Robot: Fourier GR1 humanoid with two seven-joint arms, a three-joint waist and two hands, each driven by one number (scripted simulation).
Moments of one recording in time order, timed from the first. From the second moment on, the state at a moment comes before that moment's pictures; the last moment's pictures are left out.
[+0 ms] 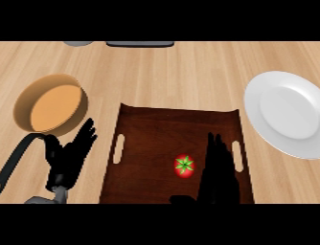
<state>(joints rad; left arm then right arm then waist) -0.02 0.26 -0.27 -1.39 0.31 0.21 0.15 0.00 -0.01 0.73 -1.79 1.17 -0.25 1.19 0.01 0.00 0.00</state>
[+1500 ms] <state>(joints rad) -0.02 0.24 -0.22 -1.40 0.27 0.17 0.18 -0.22 -0.02 0.70 -1.34 0.99 -0.31 1.16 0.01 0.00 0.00</state>
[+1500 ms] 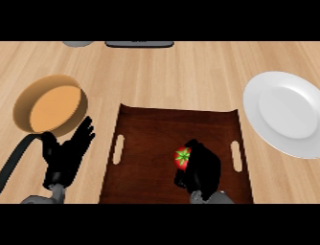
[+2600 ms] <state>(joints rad) -0.05 0.22 -0.26 -1.41 0.24 0.15 0.18 -0.78 -0.18 0.09 -0.97 1.35 -0.37 1.19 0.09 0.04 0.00</state>
